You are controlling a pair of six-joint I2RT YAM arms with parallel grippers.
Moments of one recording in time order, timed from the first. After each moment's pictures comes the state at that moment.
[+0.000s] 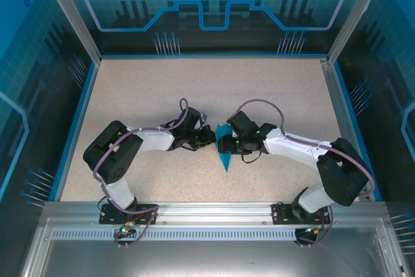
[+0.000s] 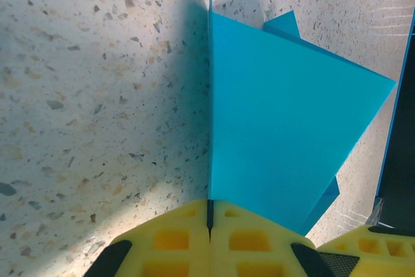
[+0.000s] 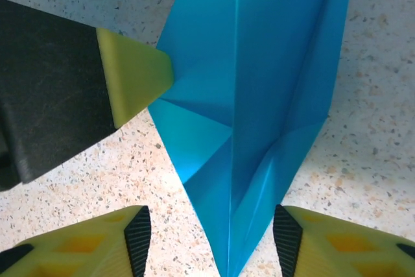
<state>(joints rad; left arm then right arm) -0.59 1.75 0.80 0.13 0.41 -0.96 0.74 1.50 0.87 -0.46 -0.12 0.72</state>
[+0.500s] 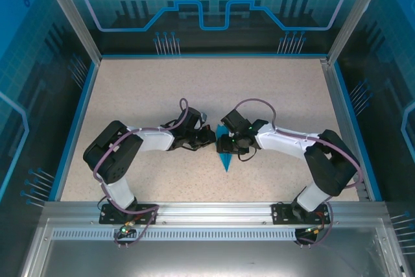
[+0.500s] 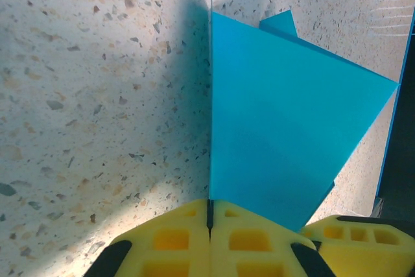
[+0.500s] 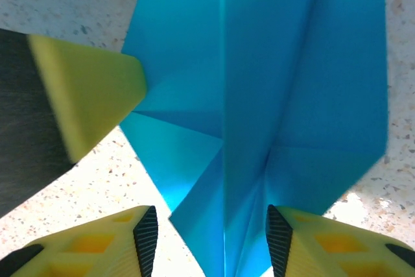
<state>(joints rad) -0.59 1.75 0.80 0.13 0.41 -0.96 0.74 1.61 0.94 -0.52 -0.11 0.75</state>
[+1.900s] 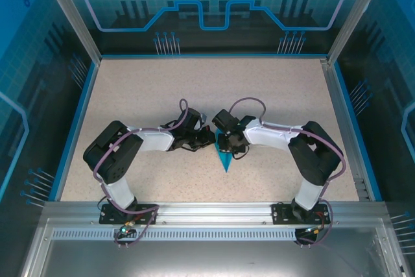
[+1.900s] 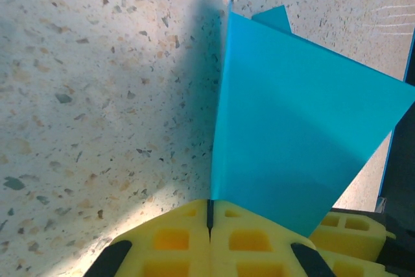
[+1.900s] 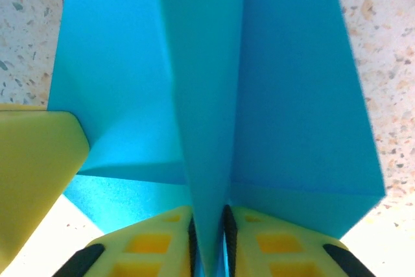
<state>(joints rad) -0.59 1.75 0.79 0.13 0.41 -0.96 0.78 1.75 1.06 -0.62 0.00 0.85</state>
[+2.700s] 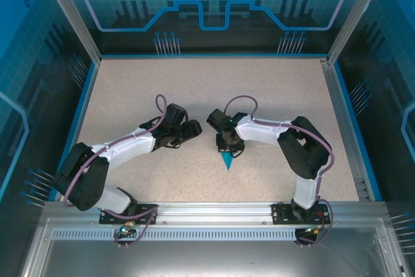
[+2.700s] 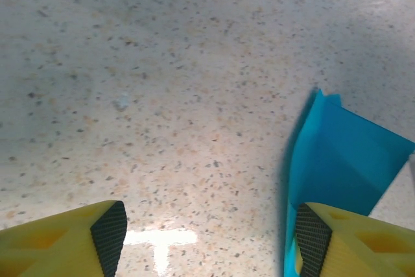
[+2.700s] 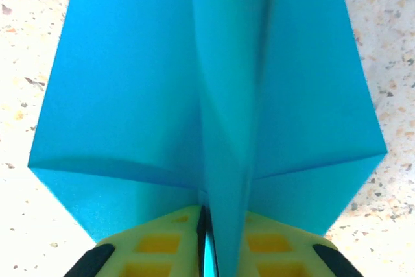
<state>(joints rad) -0.53 1.44 0.78 -0.27 0.06 -0.95 0.79 1.86 1.17 -0.73 0.08 0.80</state>
